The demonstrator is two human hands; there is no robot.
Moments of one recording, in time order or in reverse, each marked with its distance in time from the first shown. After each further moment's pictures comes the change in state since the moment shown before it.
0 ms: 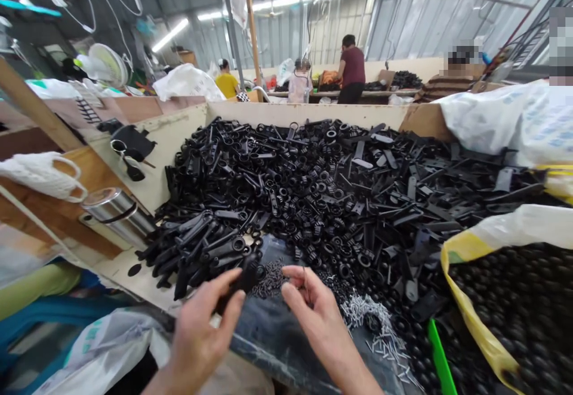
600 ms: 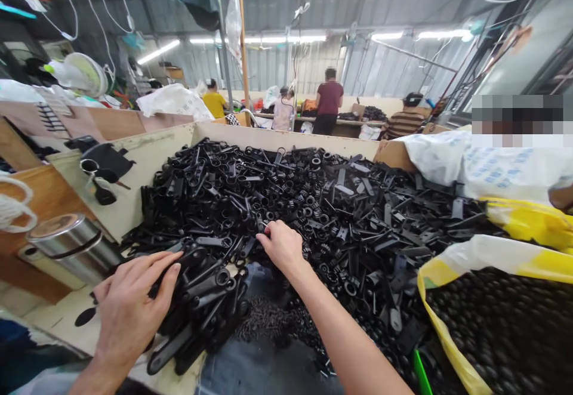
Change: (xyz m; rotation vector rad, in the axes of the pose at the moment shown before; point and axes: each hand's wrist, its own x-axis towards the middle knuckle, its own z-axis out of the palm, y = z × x) left_hand 0.072 -0.082 -0.034 0.576 0.326 0.125; right_hand 0.173 -0.044 0.021 -0.984 0.143 -0.186
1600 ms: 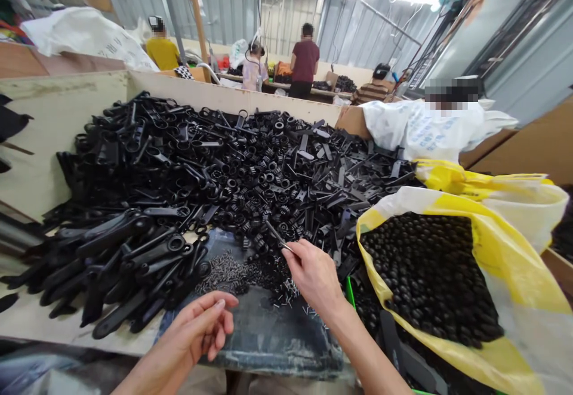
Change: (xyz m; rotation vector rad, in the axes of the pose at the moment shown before) left_hand -0.078 0.136 -0.011 -1.642 -1.172 -1.289; right_hand -0.154 0.093 -0.076 -0.029 -0.030 0.063
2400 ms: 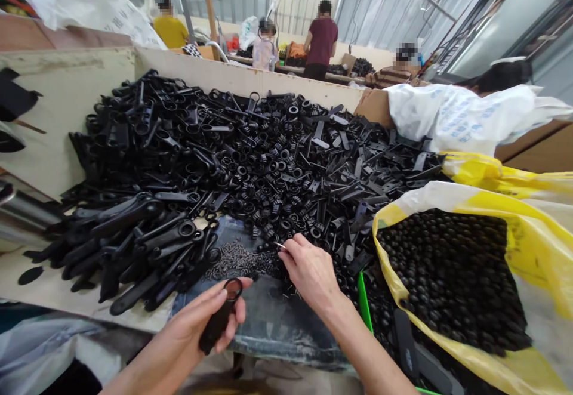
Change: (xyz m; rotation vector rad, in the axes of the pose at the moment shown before) left_hand -0.014 0.004 -0.001 -0.158 -0.069 -0.070; right_hand 0.001 -0.016 0.020 -0.189 -0.141 -0.036
